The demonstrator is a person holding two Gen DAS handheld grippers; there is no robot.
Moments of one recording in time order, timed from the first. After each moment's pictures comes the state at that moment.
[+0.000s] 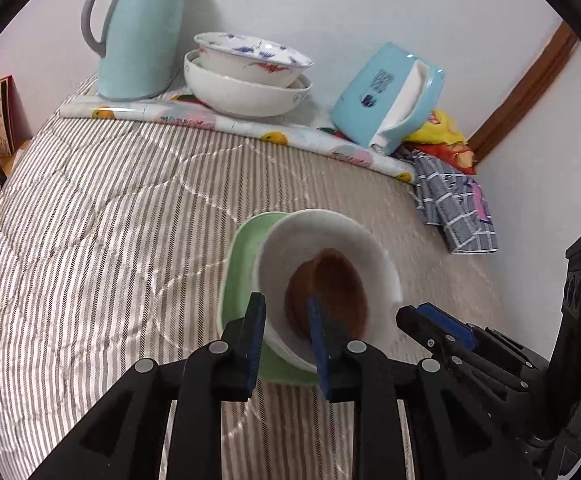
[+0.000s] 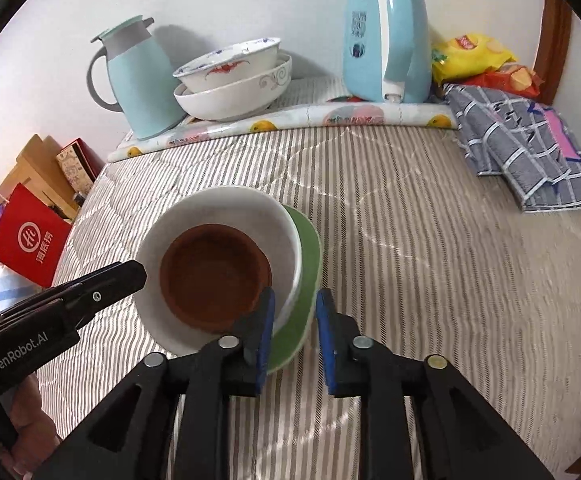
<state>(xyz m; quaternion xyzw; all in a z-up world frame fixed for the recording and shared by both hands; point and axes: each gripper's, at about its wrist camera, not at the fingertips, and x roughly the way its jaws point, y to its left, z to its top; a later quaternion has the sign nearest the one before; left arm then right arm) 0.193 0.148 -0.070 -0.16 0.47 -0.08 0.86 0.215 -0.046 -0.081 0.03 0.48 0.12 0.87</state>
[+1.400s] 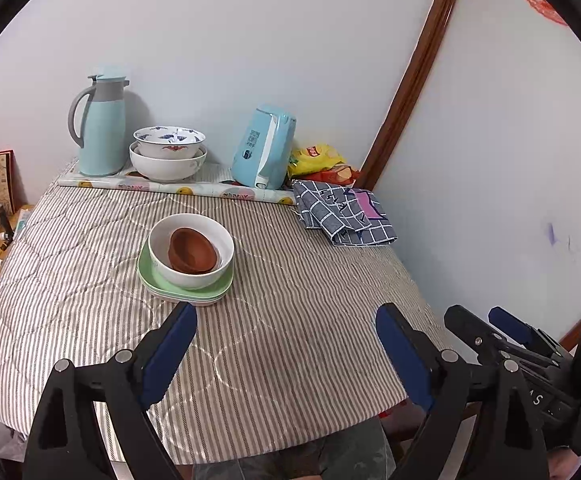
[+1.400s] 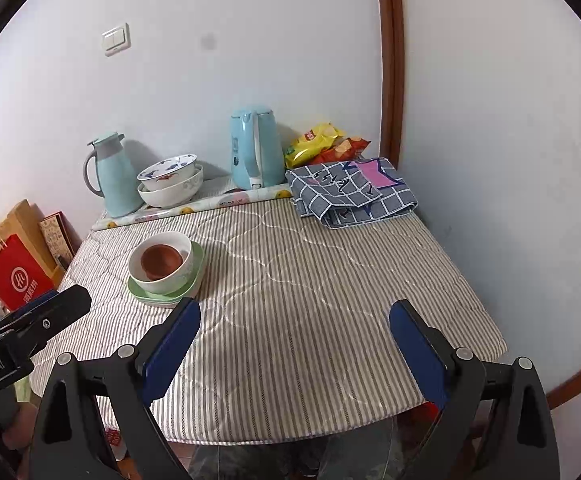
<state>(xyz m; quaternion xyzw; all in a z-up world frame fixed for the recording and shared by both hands) 0.003 0.051 0.026 -0.12 0.34 -0.13 0.92 -0.006 -0.187 0.025 0.05 0.33 -0.01 0.94</state>
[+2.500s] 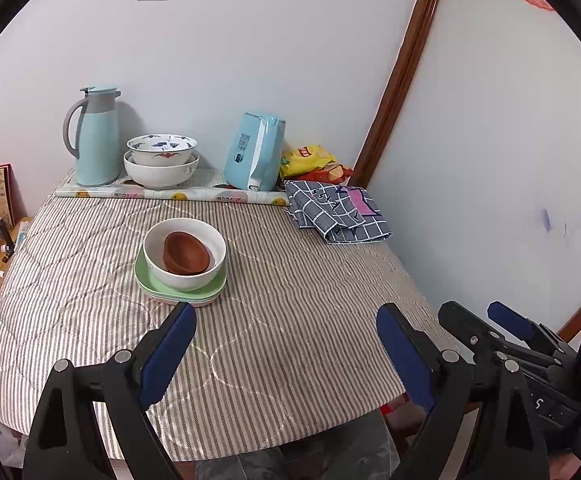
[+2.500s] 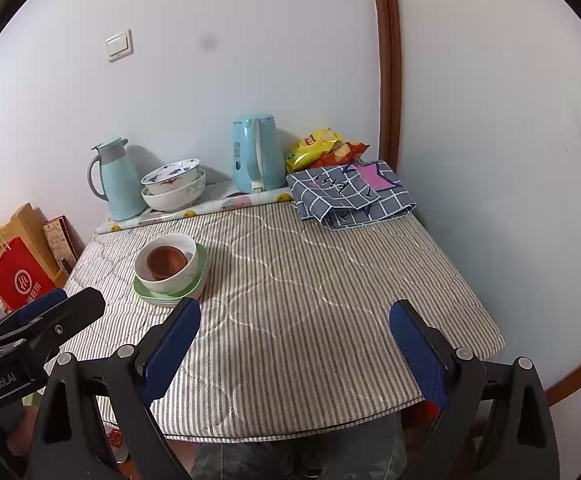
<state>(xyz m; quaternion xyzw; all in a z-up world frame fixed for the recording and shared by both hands) -0.005 0.039 0.030 -0.10 0.33 -0.14 0.93 -0.018 -0.189 0.030 0.05 0.32 -0.01 0.95</state>
